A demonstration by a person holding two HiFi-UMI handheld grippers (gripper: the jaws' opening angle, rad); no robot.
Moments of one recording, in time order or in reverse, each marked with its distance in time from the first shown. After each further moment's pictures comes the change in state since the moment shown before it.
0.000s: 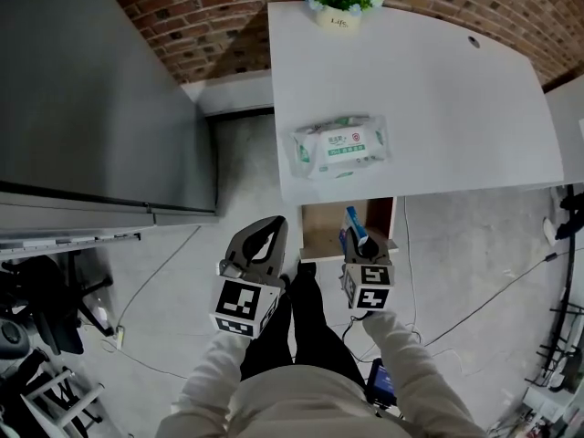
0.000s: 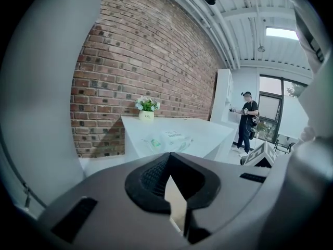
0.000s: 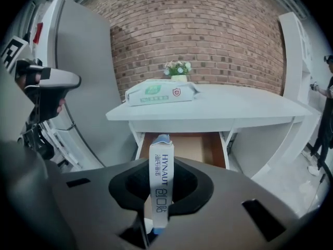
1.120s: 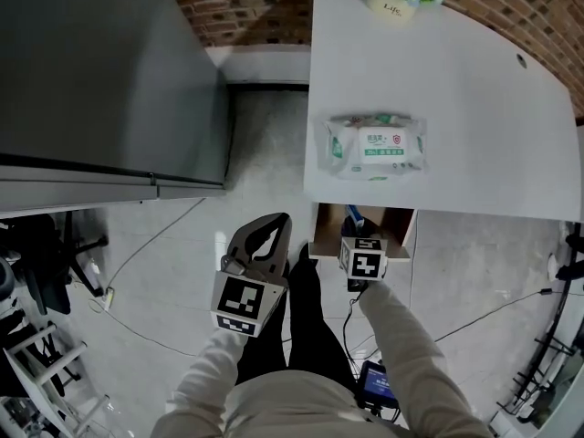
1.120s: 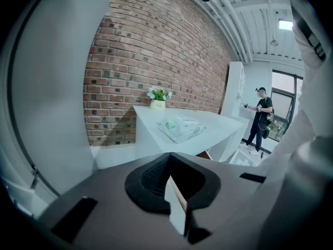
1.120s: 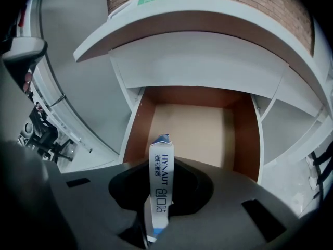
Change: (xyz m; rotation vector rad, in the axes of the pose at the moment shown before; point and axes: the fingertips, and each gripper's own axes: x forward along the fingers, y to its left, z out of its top) left arm 0.002 0.026 -0.042 -0.030 0.079 0.083; right arm 0.101 0.010 -0.061 -0.071 0.275 0.068
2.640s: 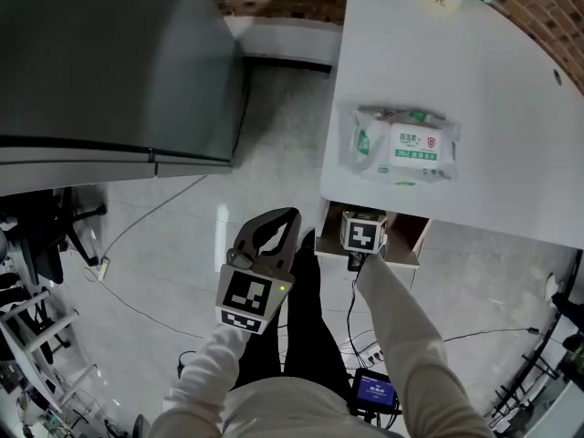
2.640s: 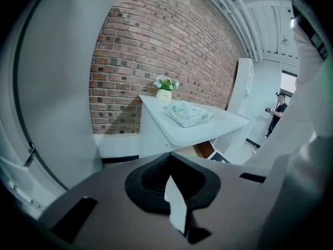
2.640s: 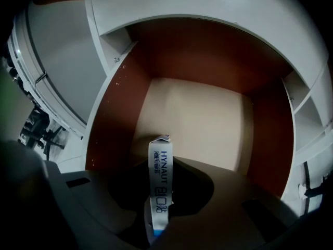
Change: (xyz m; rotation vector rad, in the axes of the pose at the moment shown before) left arm 0.020 0.008 -0.041 -0.068 0.064 0.043; right arm 0.078 -0.012 -0.020 -0.042 0.176 -0.074
